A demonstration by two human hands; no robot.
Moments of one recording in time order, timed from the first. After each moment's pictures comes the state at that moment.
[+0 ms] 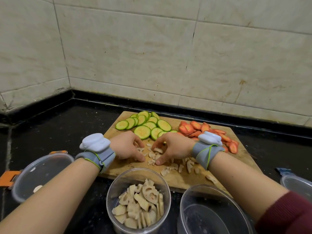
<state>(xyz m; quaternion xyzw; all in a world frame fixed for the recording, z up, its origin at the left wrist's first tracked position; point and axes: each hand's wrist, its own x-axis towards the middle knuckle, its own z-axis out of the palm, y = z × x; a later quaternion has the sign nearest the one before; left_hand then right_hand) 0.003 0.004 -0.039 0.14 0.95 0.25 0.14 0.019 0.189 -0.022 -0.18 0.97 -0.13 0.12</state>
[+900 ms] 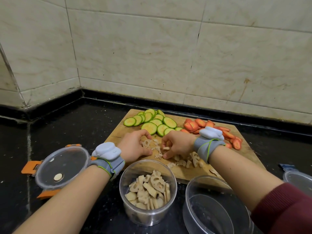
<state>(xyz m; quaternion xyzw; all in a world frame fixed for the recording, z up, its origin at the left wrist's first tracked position) 0.029 0.002 -0.061 0.14 0.93 0.34 -0.01 0.024 0.182 -0.022 -0.18 0.97 -0.09 0.15</state>
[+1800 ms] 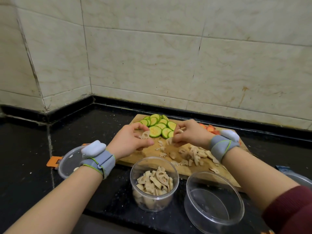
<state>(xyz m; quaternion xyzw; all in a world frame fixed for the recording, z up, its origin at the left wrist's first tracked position) 0.079 -0.027 -0.018 0.11 0.82 0.56 0.00 0.056 0.196 0.005 -0.09 0.89 -0.45 0.04</state>
